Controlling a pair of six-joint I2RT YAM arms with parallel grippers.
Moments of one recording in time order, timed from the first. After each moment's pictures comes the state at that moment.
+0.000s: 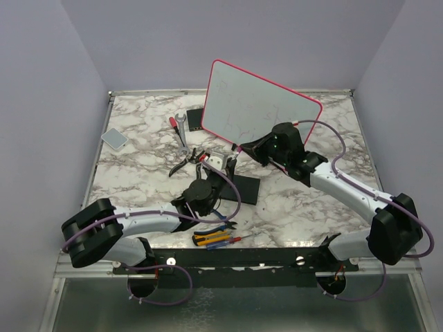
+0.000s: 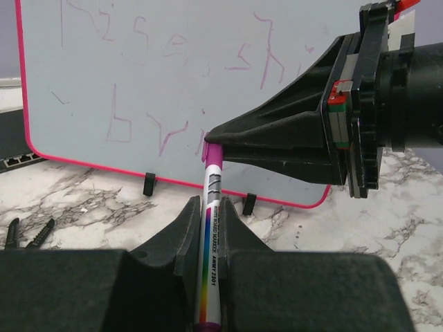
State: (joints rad) left arm -1.06 1.32 0.52 0.88 -0.61 -0.13; right arm 0.61 1.37 0.97 -0.12 0.00 1.38
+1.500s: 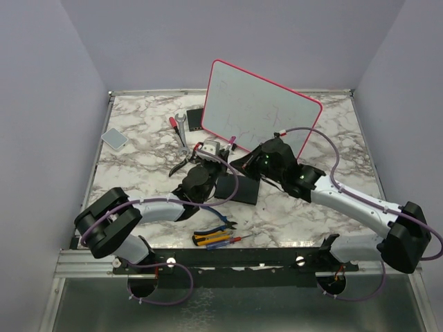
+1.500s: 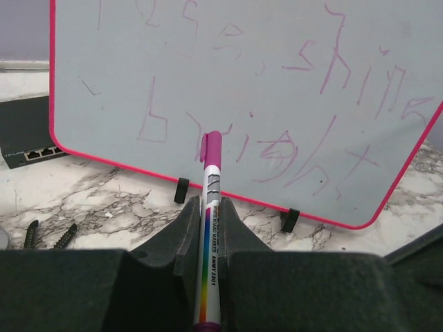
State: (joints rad) left arm -0.88 1.47 0.55 0.98 -0.49 -0.20; right arm 0.81 1.28 0.92 -0.13 0.09 1.33
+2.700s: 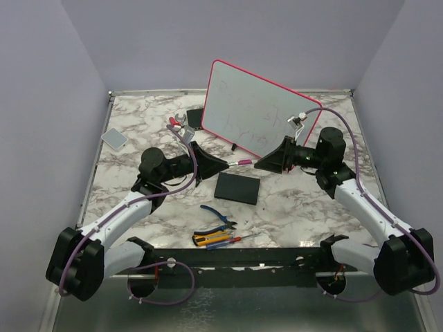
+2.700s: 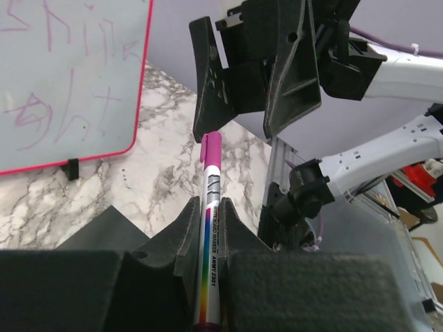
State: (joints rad) left arm -0.46 1.09 0.57 0.69 0.77 -0.64; right arm 0.29 1.12 0.74 0.22 -1.00 0.71
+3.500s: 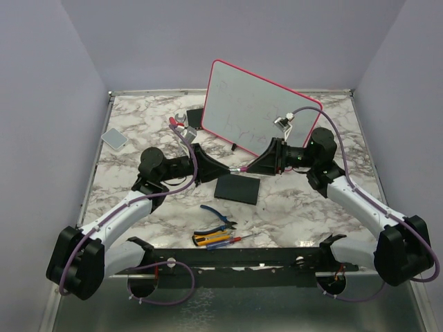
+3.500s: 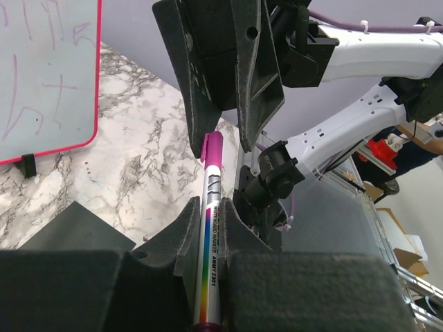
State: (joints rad) left arm -0.46 1.11 0.58 0.72 0.90 -0.70; right arm 0.39 1.19 0.74 0.42 -1.09 0.84
